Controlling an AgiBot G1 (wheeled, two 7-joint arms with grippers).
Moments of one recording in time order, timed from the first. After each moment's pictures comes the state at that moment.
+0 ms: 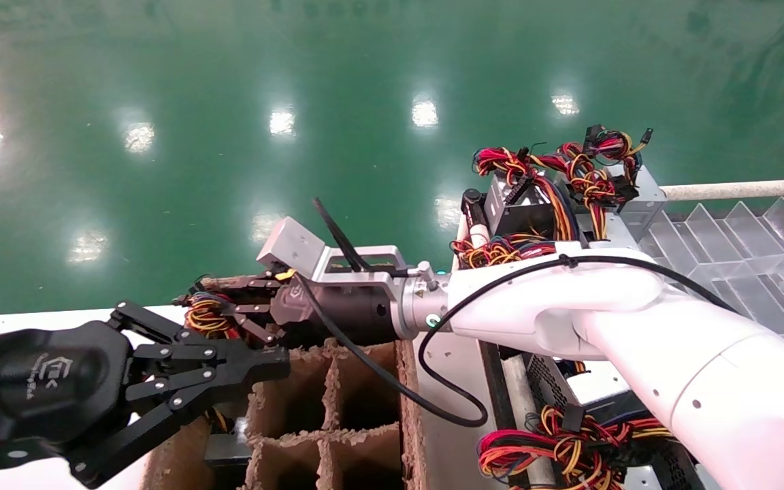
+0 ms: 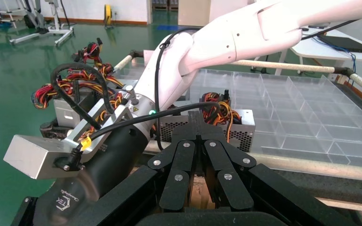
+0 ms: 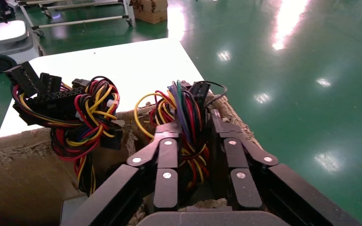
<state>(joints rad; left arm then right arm) -1.11 0.55 0.44 -1.25 0.62 1.43 -0.10 1.59 -1.37 -1.30 0.51 -0.58 -0.93 -0.20</state>
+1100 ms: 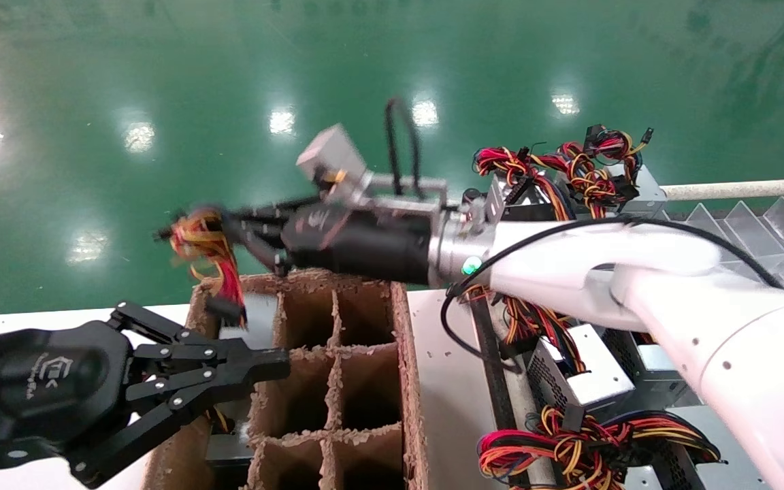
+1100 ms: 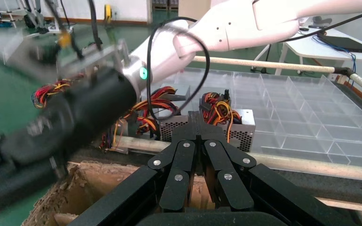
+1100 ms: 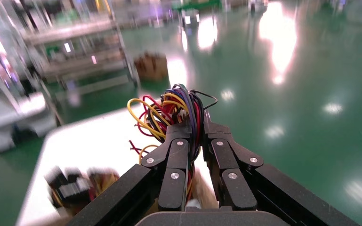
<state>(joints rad) -1.11 0.55 0.44 -1.25 0.62 1.43 -0.10 1.66 -1.35 -1.27 0.36 -0.29 -1.14 -0.20</state>
